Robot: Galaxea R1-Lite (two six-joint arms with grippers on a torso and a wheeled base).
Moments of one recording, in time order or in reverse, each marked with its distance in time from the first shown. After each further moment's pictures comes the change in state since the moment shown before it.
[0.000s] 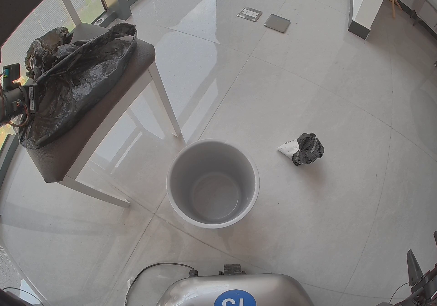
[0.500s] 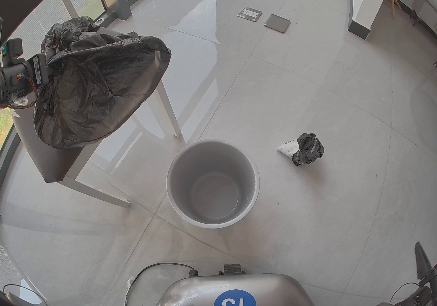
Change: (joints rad) left arm -0.224 -0.076 -0.150 0.229 0.025 -0.316; right arm 0.001 0.038 -0.057 0.008 -0.010 0.064
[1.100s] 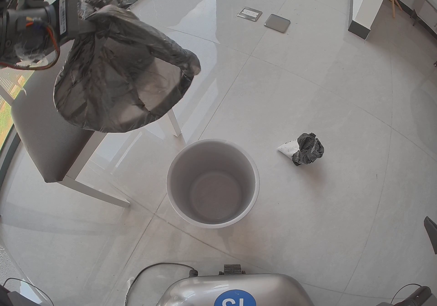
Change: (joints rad) left arm -0.530 0.035 -0.379 0.354 0.226 -0.087; right arm 0.014 0.340 -0.318 0.130 0.079 -0.023
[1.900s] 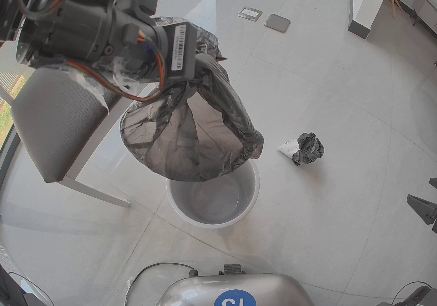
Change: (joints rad) left arm -0.270 0.319 -0.331 0.338 0.046 -0.069; right arm 0.073 0.353 -0.153 -0.007 0.010 -0.033
